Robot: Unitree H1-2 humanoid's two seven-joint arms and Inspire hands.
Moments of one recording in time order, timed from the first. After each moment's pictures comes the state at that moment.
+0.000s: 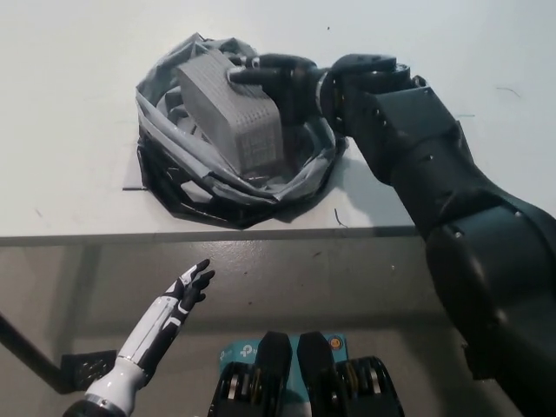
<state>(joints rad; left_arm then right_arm) -0.07 0.23 -0.11 -0.01 0.05 -0.03 -0.21 -1.39 0.03 -0.02 1.30 0.19 0.45 0.35</state>
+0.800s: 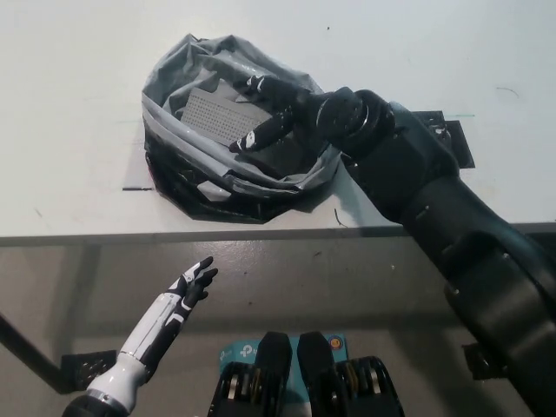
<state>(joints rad) -0.08 0.23 -0.11 0.00 0.06 -0.02 -0.22 -1.26 -0.02 0.47 1.09 -0.18 0.13 0.26</state>
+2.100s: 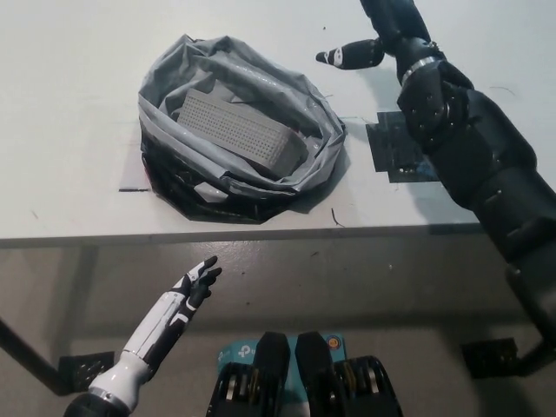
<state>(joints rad) -0.09 0.23 -0.12 -0.01 0.07 -0.02 -0.23 -1.24 -0.16 0.38 1.18 -0.40 -0.23 -0.24</state>
